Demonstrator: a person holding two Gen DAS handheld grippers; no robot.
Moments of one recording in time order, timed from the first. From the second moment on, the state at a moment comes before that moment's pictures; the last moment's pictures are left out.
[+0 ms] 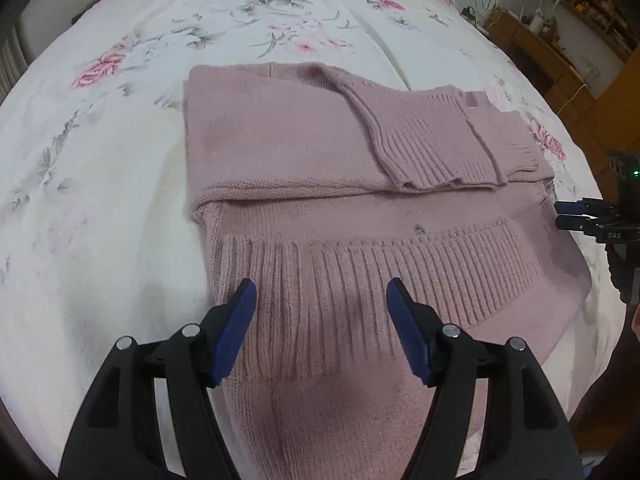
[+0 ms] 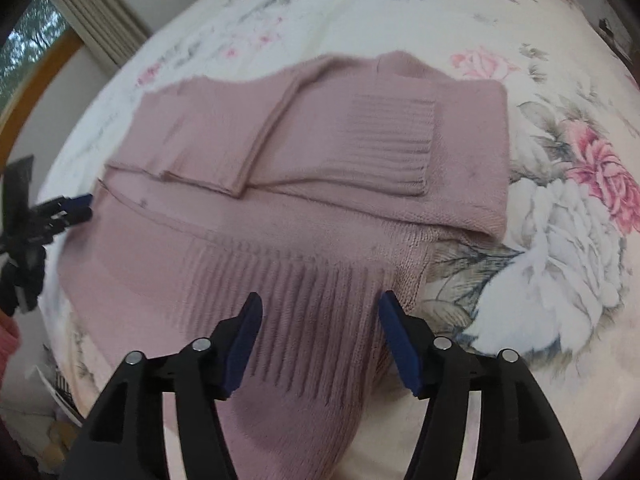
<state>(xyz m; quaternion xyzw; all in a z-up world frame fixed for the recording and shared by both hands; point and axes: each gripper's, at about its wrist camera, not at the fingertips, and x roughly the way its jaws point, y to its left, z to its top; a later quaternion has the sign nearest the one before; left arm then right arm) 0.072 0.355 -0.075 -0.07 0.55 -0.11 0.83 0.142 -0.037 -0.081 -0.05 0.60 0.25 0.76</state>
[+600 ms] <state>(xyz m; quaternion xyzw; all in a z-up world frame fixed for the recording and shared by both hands) 0.068 0.378 -0.061 -0.07 0.52 -0.06 0.85 0.131 -0.041 -0.082 -0.02 0.60 0.29 0.75</state>
